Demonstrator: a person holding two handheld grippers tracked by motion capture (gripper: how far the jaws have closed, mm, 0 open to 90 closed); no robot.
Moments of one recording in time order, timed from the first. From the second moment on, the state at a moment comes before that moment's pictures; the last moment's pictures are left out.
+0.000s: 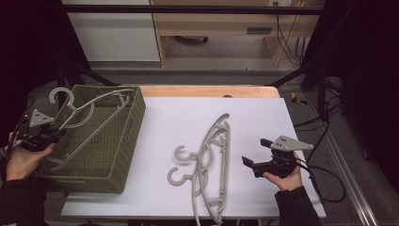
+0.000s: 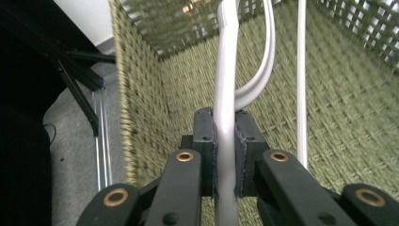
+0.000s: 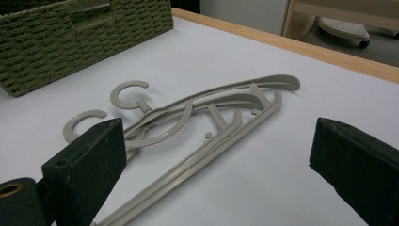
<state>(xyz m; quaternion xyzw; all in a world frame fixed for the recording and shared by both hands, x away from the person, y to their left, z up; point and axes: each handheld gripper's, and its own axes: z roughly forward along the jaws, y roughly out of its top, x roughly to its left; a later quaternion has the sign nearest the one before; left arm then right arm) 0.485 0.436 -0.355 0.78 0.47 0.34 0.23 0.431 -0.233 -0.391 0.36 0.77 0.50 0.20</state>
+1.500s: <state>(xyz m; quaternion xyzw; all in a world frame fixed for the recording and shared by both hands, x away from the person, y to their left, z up) 0.427 0.327 -0.337 0.74 0.40 0.26 0.48 0.426 -0.213 -0.382 0.35 0.77 0.50 0.19</state>
